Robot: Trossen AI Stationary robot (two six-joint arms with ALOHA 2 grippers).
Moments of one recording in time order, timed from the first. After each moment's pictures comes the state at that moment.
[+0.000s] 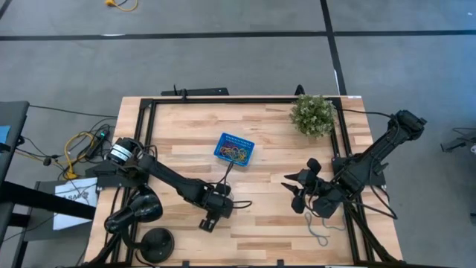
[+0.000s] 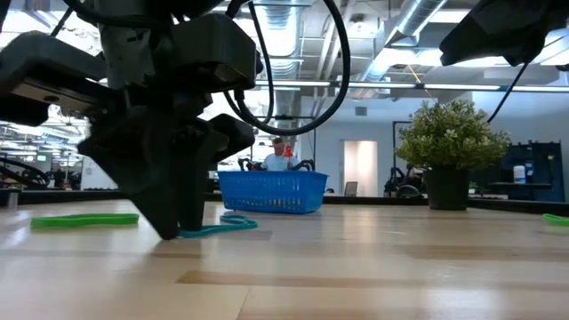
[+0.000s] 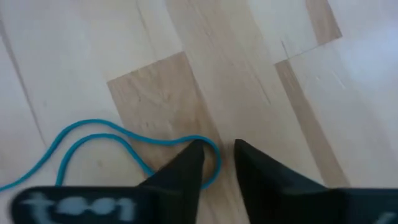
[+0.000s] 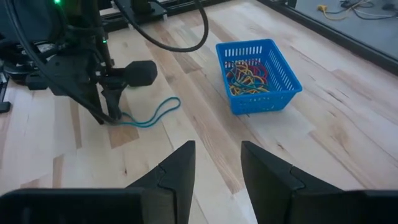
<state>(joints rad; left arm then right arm) -0.38 1.93 1.11 -0.34 0.02 0.00 0.73 1.22 0.76 -0.46 0.88 0.84</state>
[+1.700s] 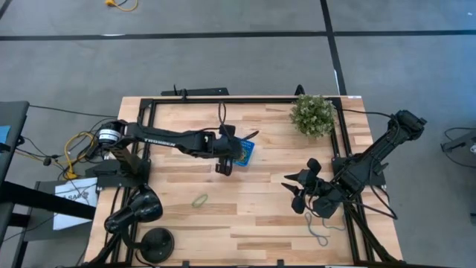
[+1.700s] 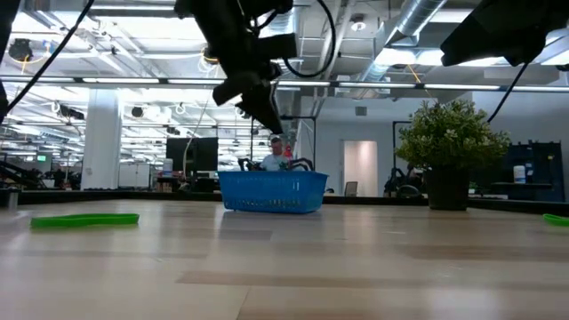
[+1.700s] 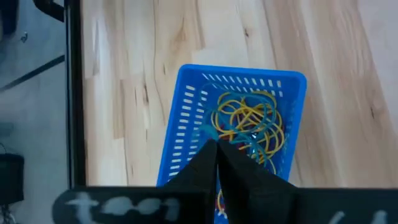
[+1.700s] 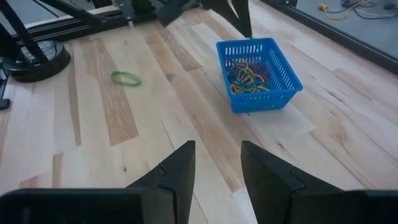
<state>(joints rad) 0.03 1.72 1.26 -0.49 -0.34 0.38 0.73 1.22 0.76 -0.46 0.88 0.84</state>
